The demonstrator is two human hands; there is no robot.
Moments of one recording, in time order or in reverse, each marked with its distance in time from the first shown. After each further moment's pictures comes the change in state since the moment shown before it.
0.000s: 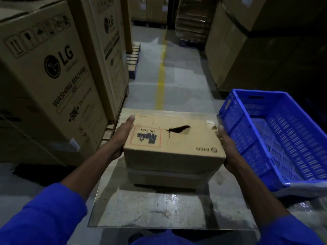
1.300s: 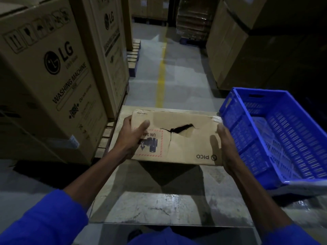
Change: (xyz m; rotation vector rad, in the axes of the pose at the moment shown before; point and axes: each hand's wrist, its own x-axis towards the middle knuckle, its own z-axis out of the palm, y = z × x) left_hand -0.010 -0.016 0.023 0.117 0.163 0.280; right_hand -0.028 -0.004 0.012 -0.123 -0.007 -0.211
